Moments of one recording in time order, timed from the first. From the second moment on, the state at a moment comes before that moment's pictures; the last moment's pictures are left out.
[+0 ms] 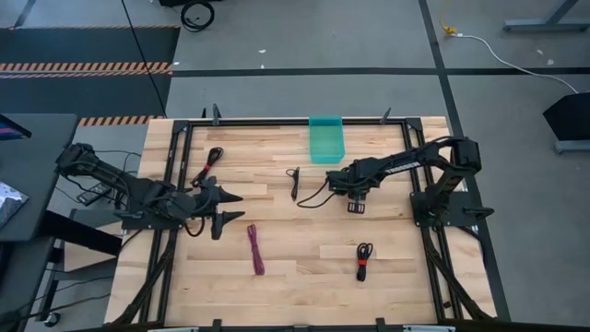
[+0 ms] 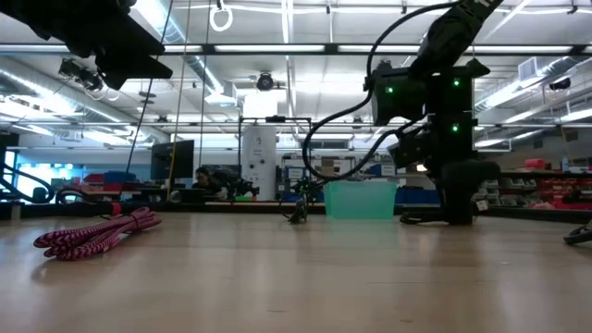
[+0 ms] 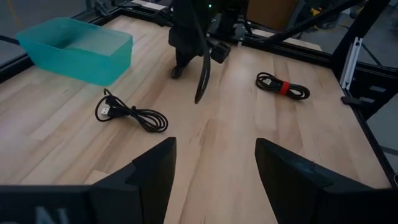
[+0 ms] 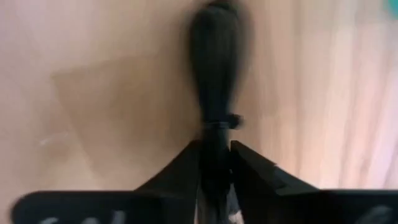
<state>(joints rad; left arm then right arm) -0.42 0.74 0.45 -0.11 -0.55 -0.43 -0.15 1.69 0.90 -0.78 0.26 0.07</state>
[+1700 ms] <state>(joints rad) -0.42 0.74 0.44 -0.10 -0.58 -0.42 -0.56 1.82 1.38 -0.71 0.07 0.26</state>
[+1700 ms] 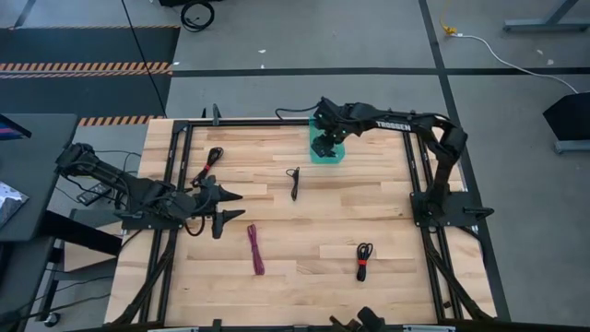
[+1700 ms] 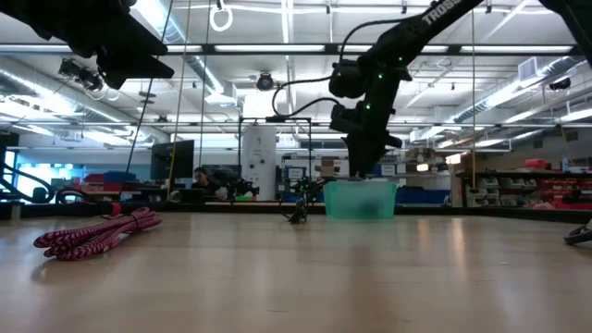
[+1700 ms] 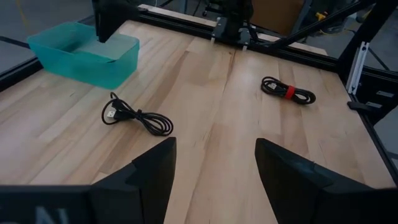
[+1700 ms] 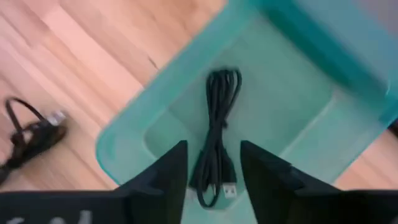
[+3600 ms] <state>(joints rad) -0.42 0.74 0.44 -0.13 -0.56 -0.49 0.63 1.57 1.09 -0.82 -0.05 0.04</state>
